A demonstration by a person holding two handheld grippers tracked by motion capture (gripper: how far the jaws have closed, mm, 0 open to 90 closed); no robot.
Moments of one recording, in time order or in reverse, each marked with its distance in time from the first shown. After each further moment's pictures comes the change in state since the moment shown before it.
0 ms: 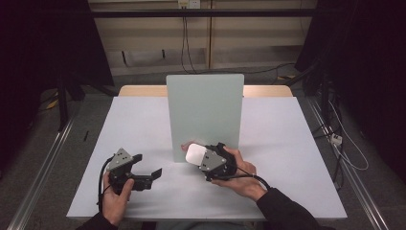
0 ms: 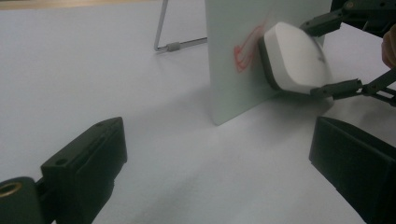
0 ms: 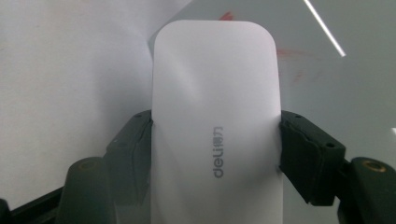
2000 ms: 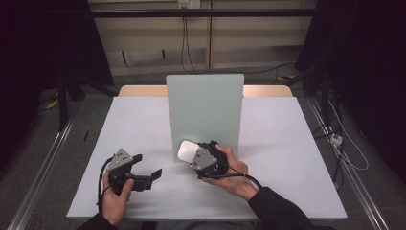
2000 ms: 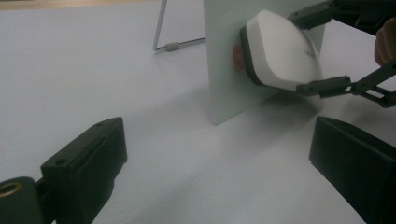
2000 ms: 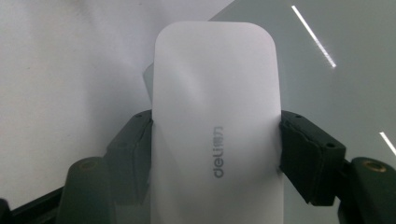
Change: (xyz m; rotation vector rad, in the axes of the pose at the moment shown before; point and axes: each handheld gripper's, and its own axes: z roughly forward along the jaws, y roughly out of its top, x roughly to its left) left arm -0.001 0.000 -0.001 -0.001 -0.006 -0.003; right arm 0.005 0.021 0.009 -0.024 -0.046 0.005
